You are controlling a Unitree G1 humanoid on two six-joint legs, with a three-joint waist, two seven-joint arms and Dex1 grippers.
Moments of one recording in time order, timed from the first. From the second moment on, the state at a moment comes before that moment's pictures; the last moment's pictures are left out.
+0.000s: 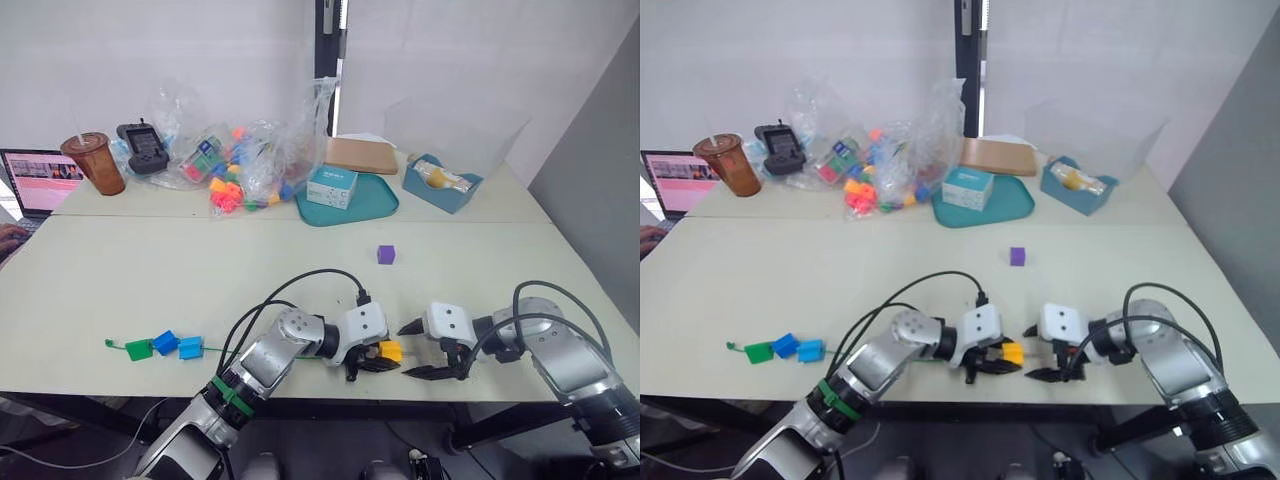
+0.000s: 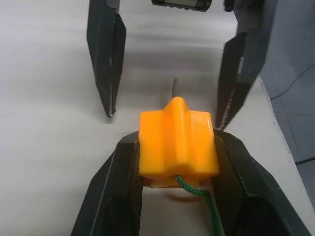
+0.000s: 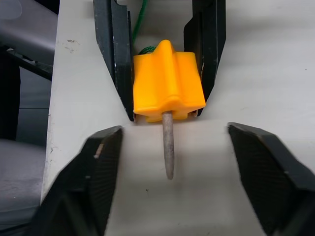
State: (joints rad) left arm -0.57 0.22 -0.54 0.09 -0.08 0.41 -0.96; right arm -0.37 -0.84 0.23 -0.02 0.12 0.16 1.30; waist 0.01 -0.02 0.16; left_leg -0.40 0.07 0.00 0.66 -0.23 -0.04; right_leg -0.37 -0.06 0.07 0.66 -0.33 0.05
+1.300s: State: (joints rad) left arm 0.10 1.06 0.13 -0.17 -0.25 0.21 -1.15; right arm -0.50 -0.76 0.37 -0.21 0.08 0.48 1.23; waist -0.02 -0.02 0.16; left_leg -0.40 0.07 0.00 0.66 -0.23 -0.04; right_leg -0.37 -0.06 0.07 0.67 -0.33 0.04
